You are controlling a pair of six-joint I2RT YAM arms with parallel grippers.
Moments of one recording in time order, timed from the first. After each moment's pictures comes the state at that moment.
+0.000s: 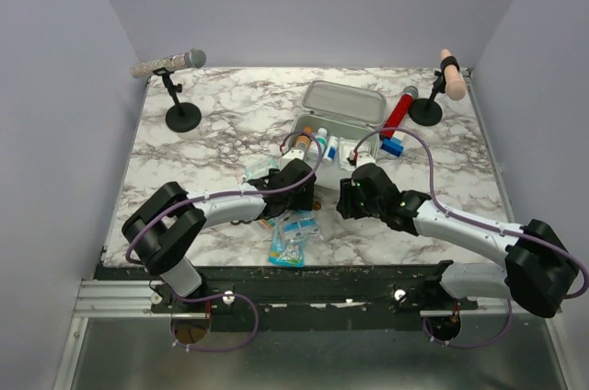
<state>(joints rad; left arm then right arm) -0.85 1.60 0.83 -0.12 -0.27 -0.64 0.79 1.23 0.64 -0.20 0.14 0.46</state>
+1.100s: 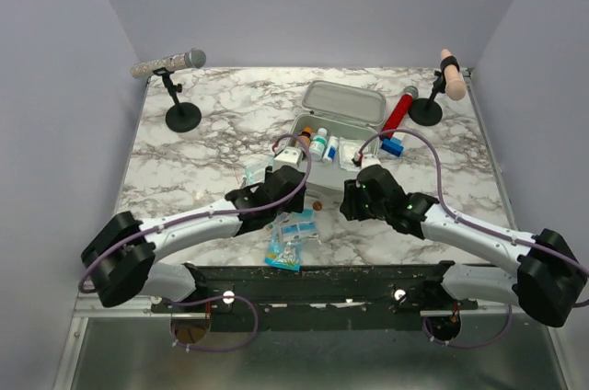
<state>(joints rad) -0.94 1.37 0.75 -0.14 -0.39 -0.55 0.79 1.16 0.62 -0.24 0.14 0.47</state>
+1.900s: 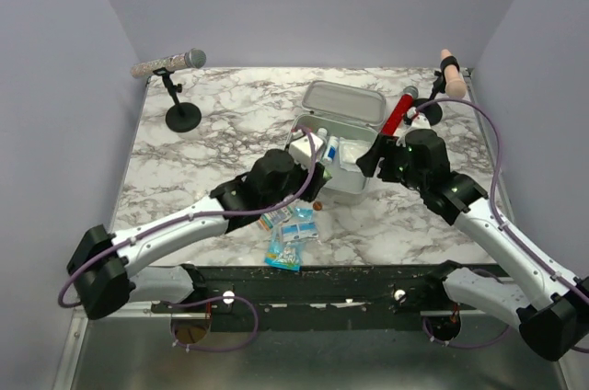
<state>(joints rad) -0.94 1.29 0.94 -0.06 -0.16 -0.20 0.57 0.98 0.86 -0.41 0.16 0.53</state>
